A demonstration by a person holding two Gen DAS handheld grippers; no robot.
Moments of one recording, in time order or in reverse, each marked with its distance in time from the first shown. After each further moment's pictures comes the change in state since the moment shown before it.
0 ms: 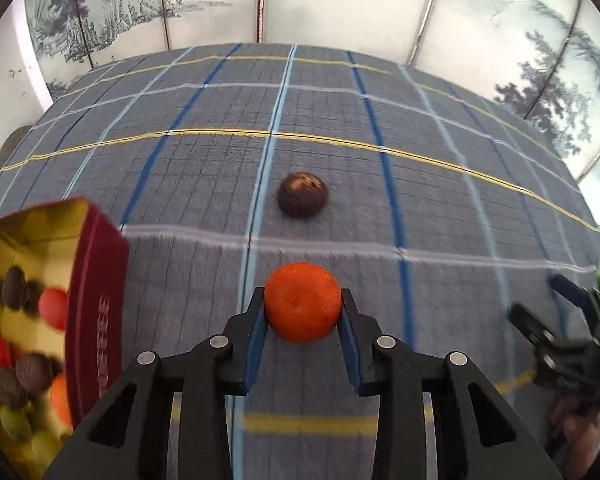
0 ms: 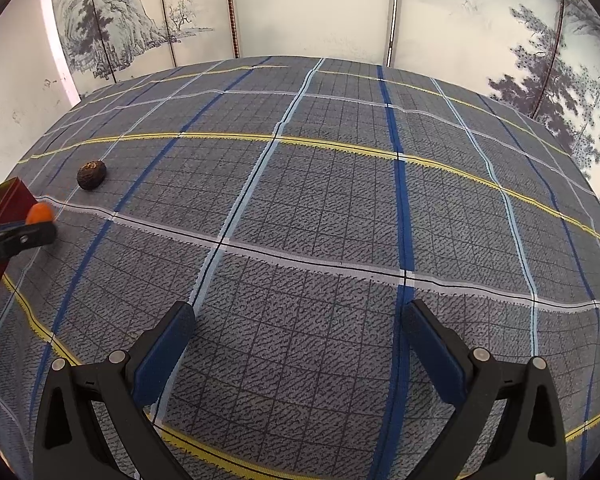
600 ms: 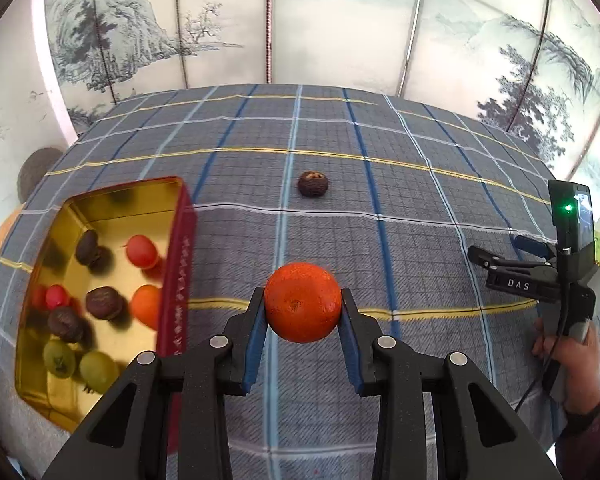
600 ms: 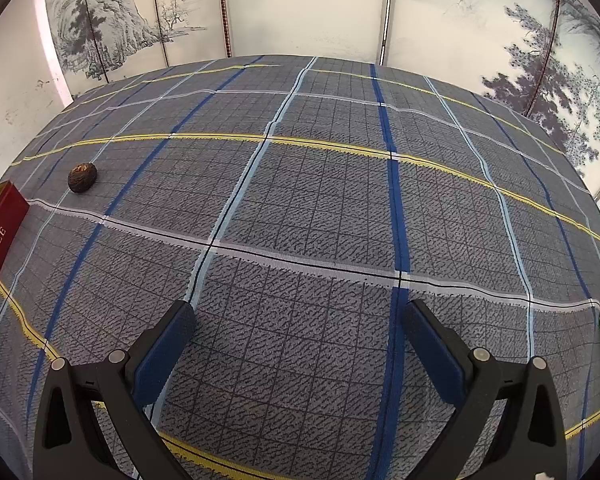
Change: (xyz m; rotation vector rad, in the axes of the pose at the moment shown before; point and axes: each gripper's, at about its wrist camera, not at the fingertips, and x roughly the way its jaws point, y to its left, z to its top) left arm -0.090 0.002 -0.060 0.031 -0.131 0.052; right arm 0.002 -0.002 0.002 0.012 0.004 -0.024
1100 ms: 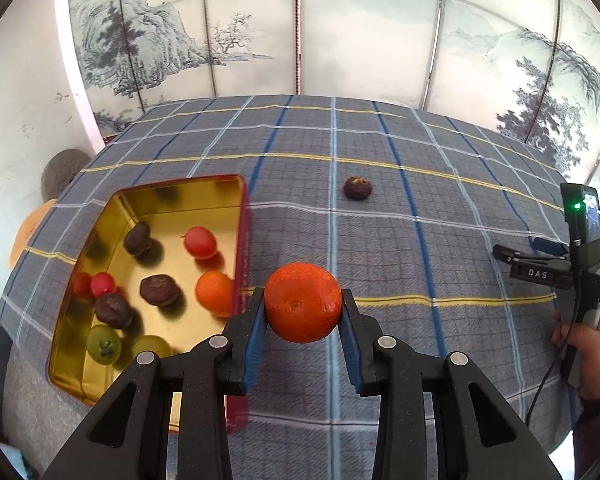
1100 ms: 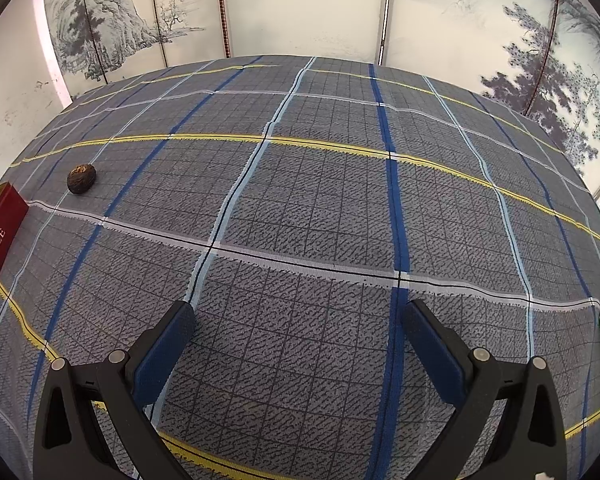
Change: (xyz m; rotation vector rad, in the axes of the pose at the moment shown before) left arm -0.024 0.030 -0.017 -0.022 -0.043 0.079; right arm 0.000 0.000 0.000 0.002 0.000 -0.001
